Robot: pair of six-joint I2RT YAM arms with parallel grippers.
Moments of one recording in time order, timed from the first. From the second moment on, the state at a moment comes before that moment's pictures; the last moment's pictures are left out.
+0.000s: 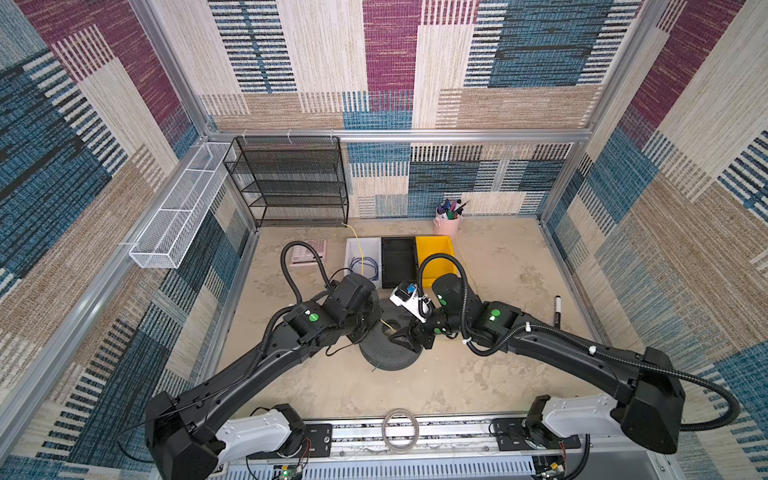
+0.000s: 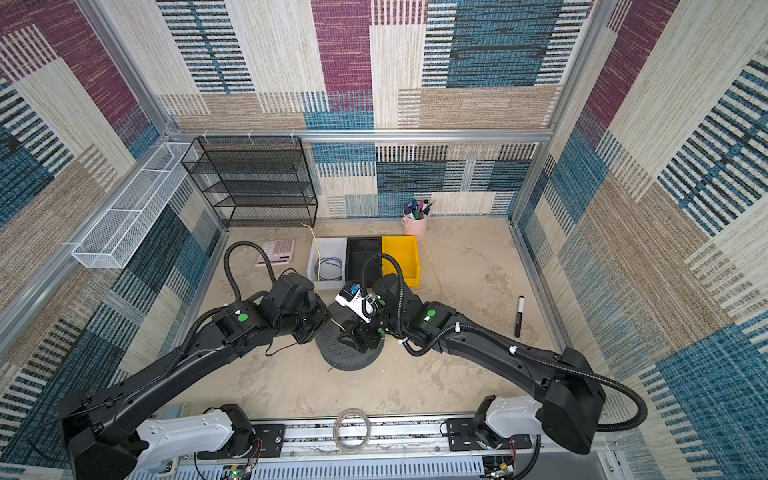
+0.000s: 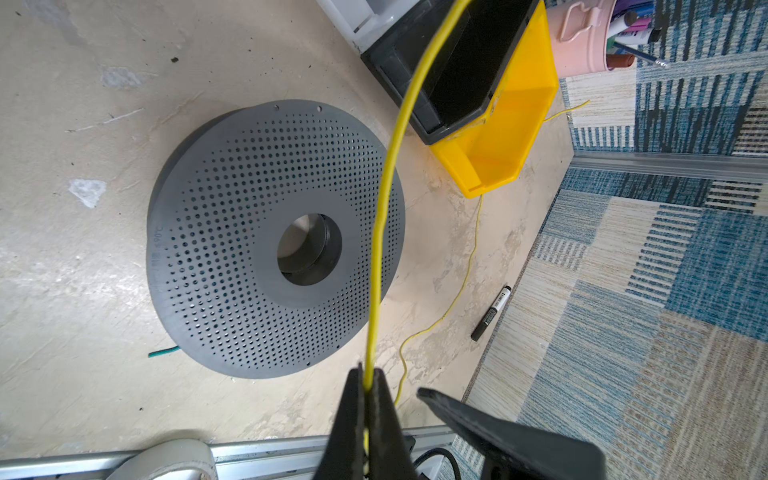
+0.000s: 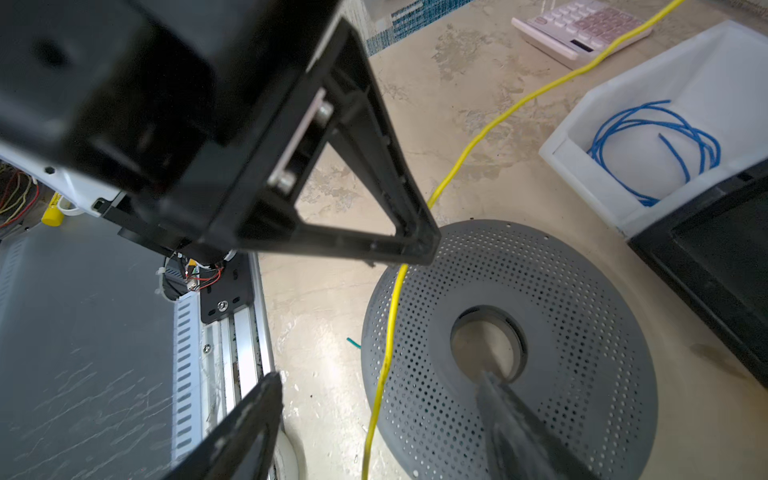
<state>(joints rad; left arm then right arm) -0.78 1.17 1.07 -0.75 -0.05 -1.45 0.88 1.34 1.01 -0.32 -0.40 -0.02</state>
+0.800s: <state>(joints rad) -0.78 1.19 1.10 -0.75 -0.02 -1.38 0.88 1.46 1.10 -0.31 -0.40 -0.07</state>
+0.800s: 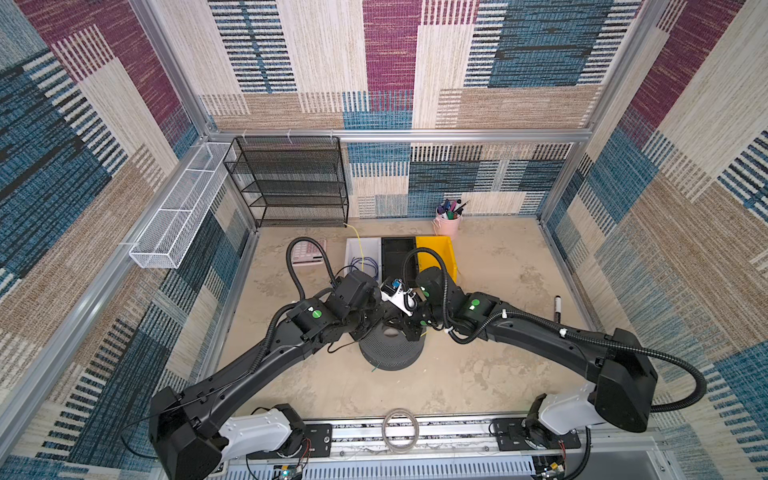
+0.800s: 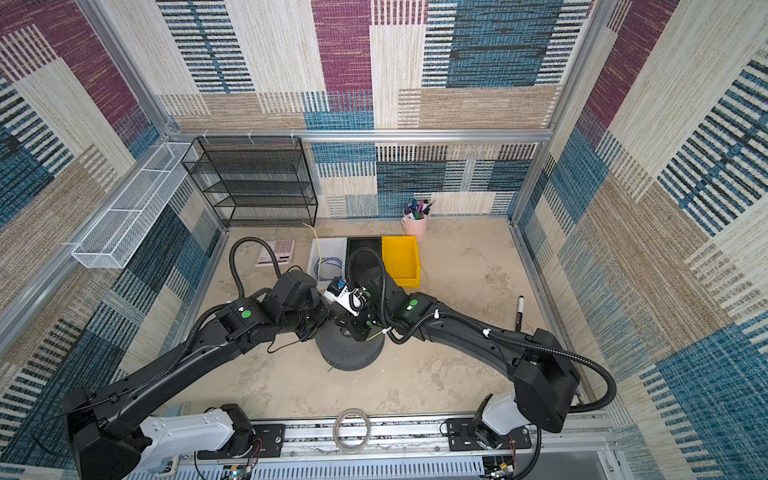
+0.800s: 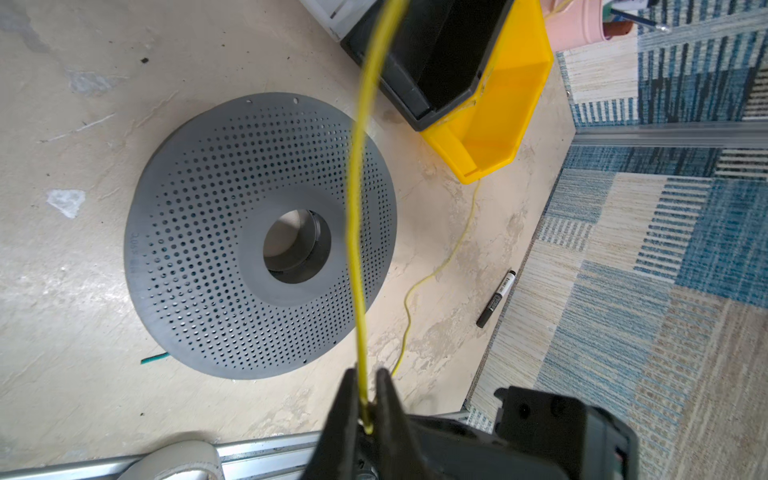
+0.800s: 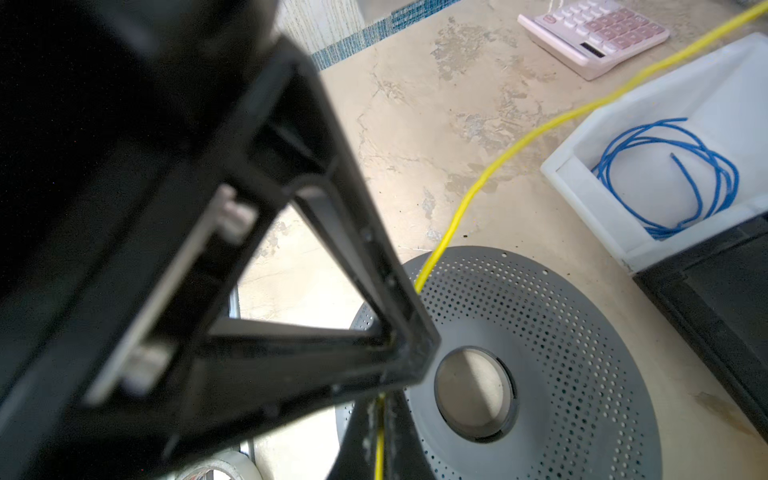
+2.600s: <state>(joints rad) -0.24 1.13 1.11 -0.48 0.35 -0.71 0.88 1.13 1.03 -0.62 -0.55 -0.05</state>
